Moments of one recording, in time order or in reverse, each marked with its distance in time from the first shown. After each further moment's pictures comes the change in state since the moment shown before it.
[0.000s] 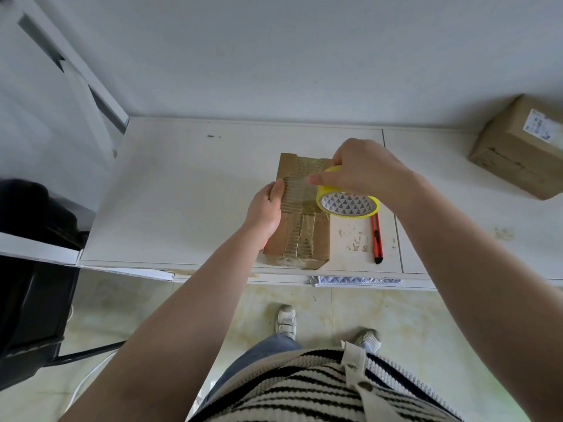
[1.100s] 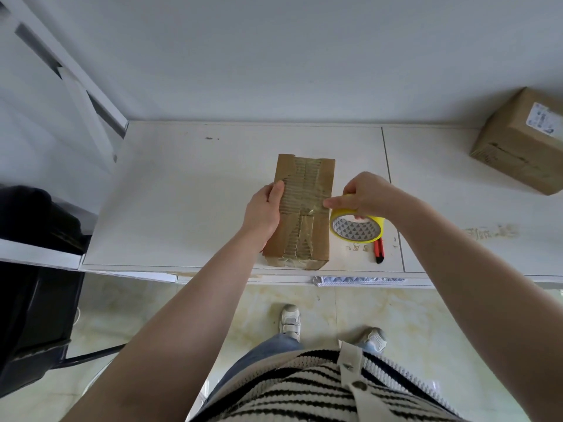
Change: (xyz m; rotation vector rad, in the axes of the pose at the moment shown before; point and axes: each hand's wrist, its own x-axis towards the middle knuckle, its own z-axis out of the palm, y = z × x) left_hand -0.003 0.005 -0.002 0.023 0.007 -0.050; right_hand 0.013 0.065 0.054 0.264 -0.220 0.133
